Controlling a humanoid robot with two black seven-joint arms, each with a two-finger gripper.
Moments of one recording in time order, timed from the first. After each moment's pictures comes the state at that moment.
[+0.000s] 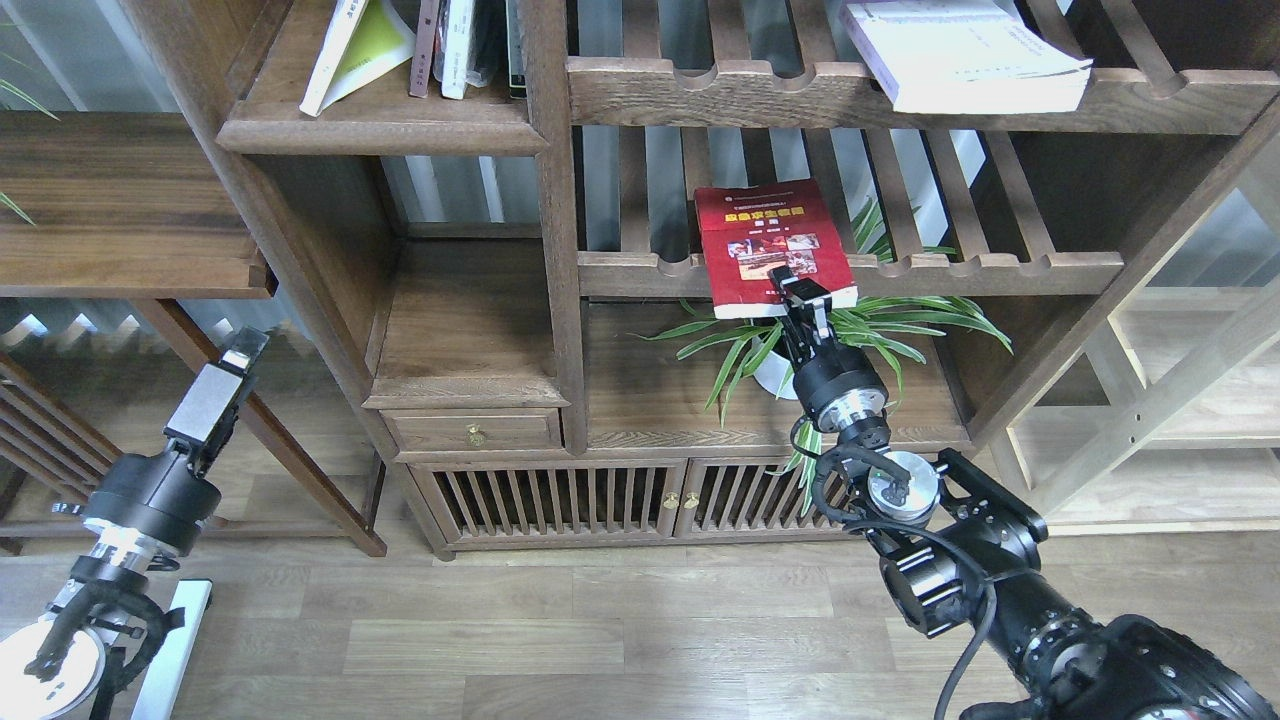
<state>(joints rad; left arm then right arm) 0.06 0.04 -1.70 -1.33 0.20 -0.49 0.33 0.49 0.01 0.98 0.63 0.36 0.48 0.14</state>
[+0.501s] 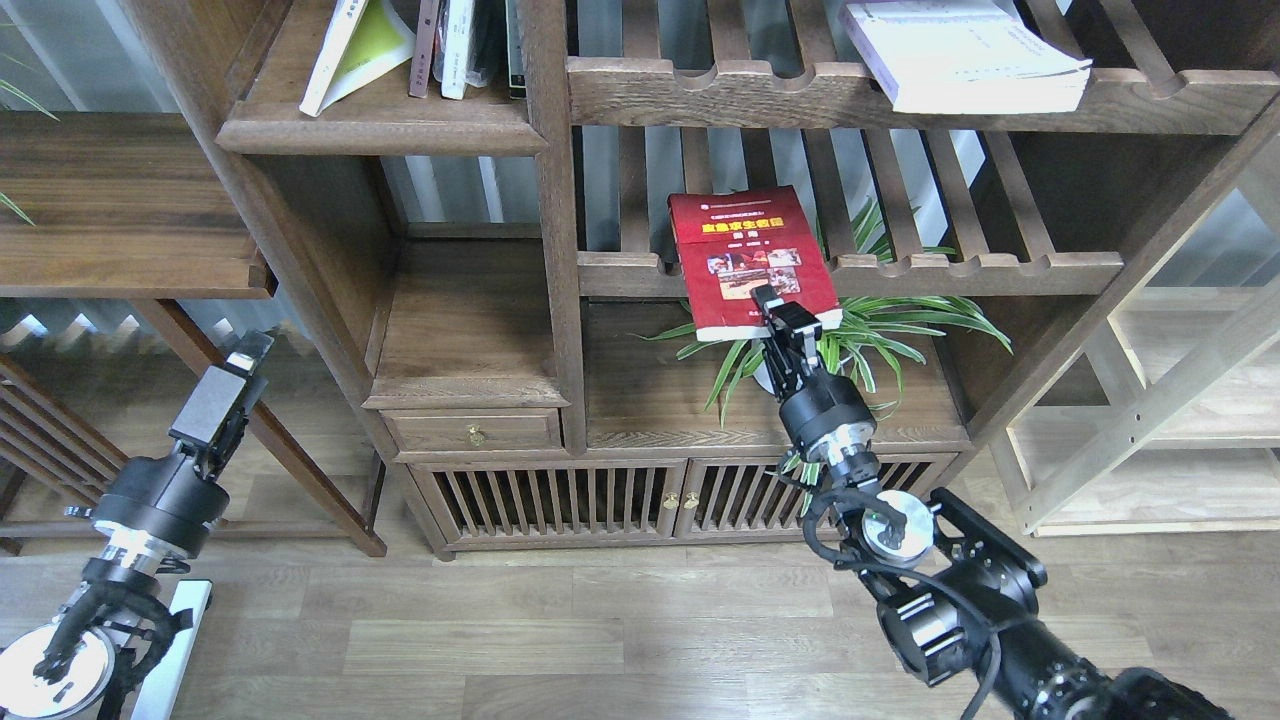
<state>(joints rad) 0.06 0.05 -1.67 -1.31 0.15 -0.49 0.34 0.35 0.01 0.98 0.80 0.35 0.52 0.13</state>
